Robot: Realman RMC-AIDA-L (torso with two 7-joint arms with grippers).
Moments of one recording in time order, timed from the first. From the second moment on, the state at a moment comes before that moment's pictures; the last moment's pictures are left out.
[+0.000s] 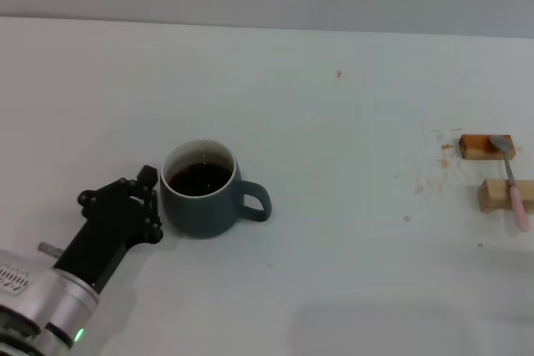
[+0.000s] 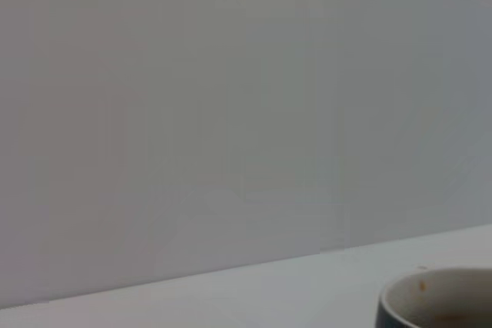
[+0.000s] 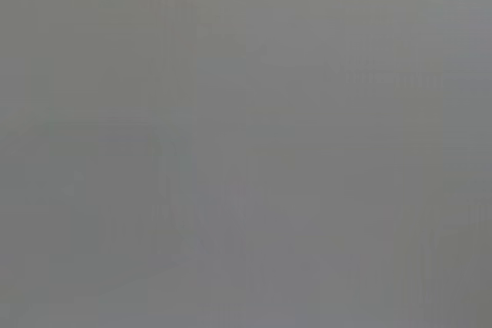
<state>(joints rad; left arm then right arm) -0.22 -2.08 -0.40 -0.38 2.18 1.18 0.07 0.05 2.08 0.20 0.37 -1.58 -1.66 -0.15</state>
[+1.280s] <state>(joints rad) -0.23 -2.07 -0.32 -0.44 2.18 1.13 0.07 0.04 2.08 0.20 0.37 -1.58 -1.66 -0.15</state>
